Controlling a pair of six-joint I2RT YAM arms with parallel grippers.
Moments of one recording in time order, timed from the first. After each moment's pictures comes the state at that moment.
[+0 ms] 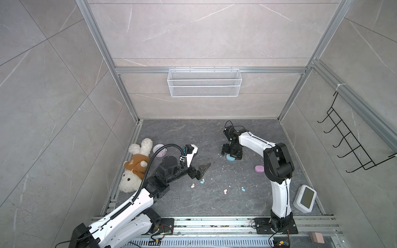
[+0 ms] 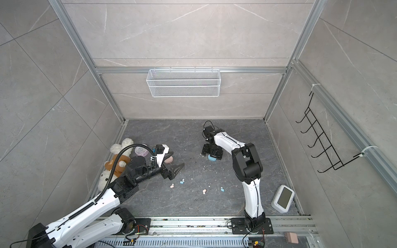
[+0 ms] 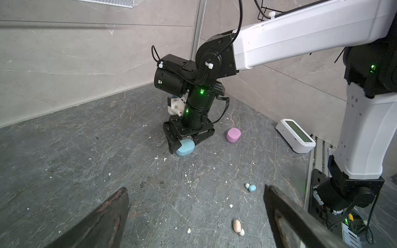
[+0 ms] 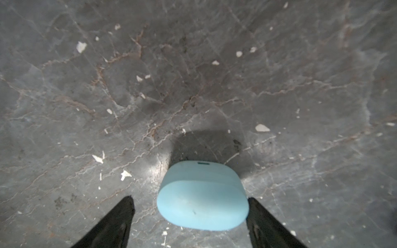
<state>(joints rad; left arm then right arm) -0.71 0.88 0.61 0.07 0.27 -0.12 0.44 2.12 1.64 -0.97 -0.02 0.71</state>
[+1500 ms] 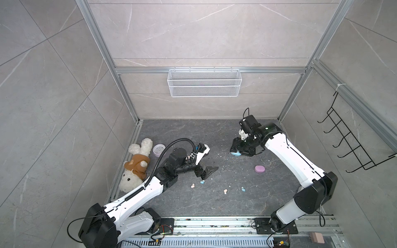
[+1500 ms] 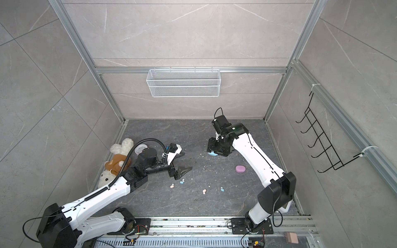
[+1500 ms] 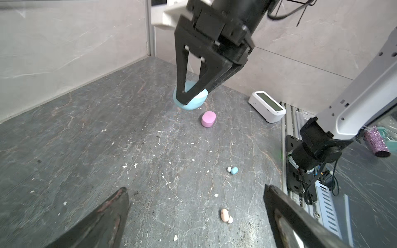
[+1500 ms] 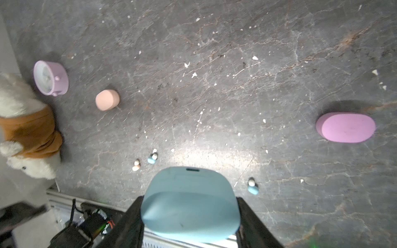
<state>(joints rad) -0.71 1.13 0.75 0.07 0.54 0.02 0.49 1.58 1.68 -1.29 -0.17 0.61</state>
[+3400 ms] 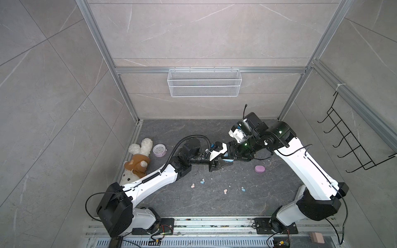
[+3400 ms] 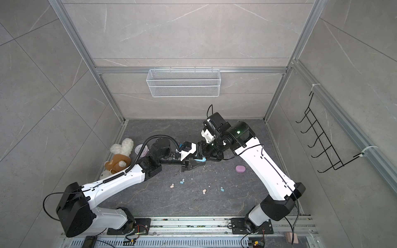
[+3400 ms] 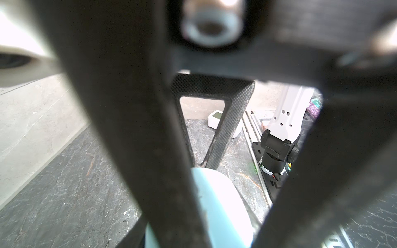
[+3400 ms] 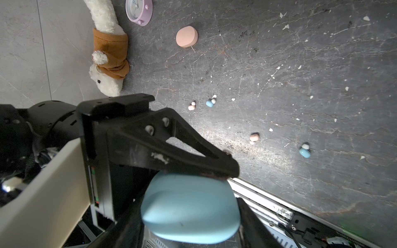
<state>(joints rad) -0.80 1.35 0.97 0.22 0.79 0.19 0.70 1.56 1.96 -1.49 -0.32 0.63</state>
